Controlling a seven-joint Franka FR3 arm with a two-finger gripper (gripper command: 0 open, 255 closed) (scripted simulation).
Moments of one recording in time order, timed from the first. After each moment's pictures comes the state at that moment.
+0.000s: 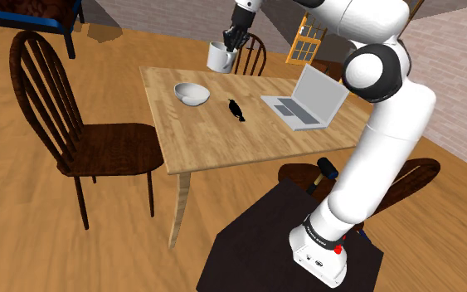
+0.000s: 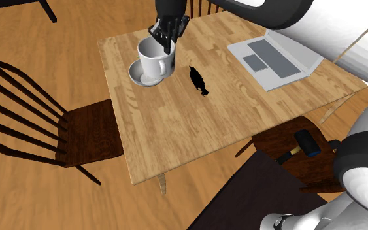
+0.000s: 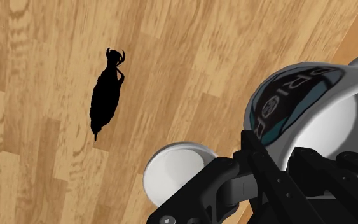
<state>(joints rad) -0.07 0.21 -0.02 -1.27 0.07 1.57 -0.12</state>
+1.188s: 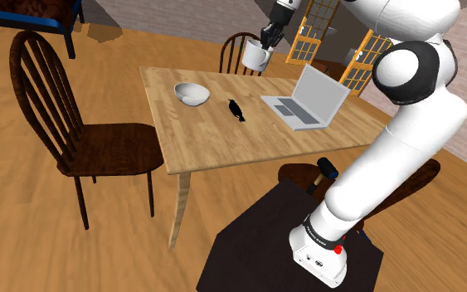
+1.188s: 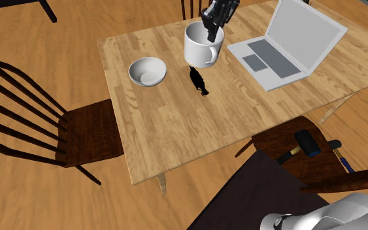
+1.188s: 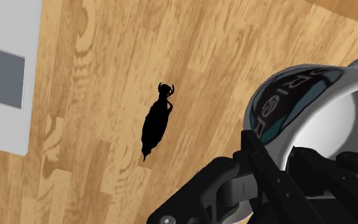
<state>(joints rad) -0.18 0.01 -0.10 -1.44 0.08 1.51 -0.30</state>
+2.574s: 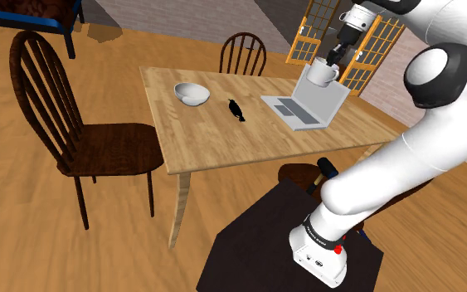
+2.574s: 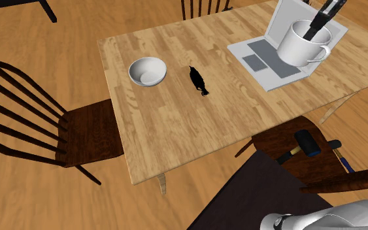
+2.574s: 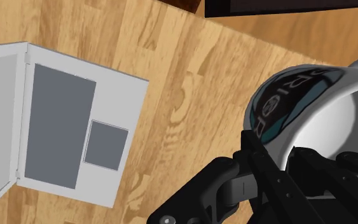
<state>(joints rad) -0.39 -0.19 -0.37 -1.64 0.03 1.48 -0.78</state>
